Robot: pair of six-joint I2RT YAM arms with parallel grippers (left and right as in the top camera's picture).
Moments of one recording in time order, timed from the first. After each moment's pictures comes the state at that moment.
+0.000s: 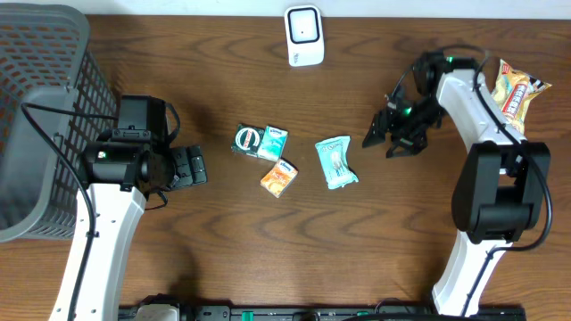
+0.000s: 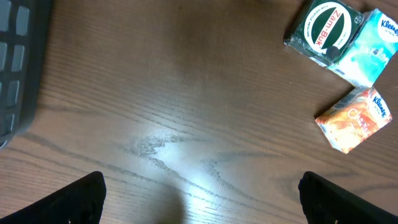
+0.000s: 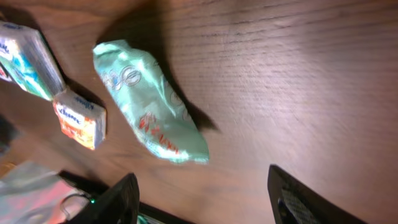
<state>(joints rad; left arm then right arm) -0.06 1.28 1.18 -1.18 -0.03 -0.29 0.04 2.10 1.69 -1.34 -0.48 0.15</state>
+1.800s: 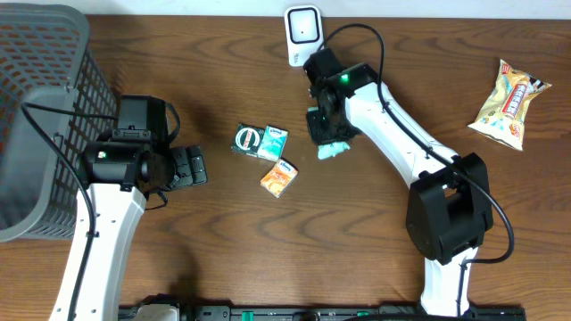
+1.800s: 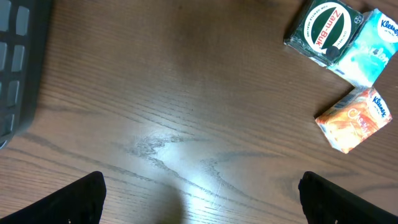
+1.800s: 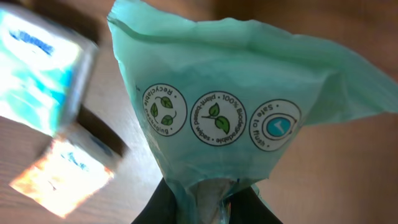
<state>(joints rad) -0.06 1.28 1.18 -1.18 -0.03 -0.29 0.49 2.08 1.75 -1.09 -0.01 0.28</state>
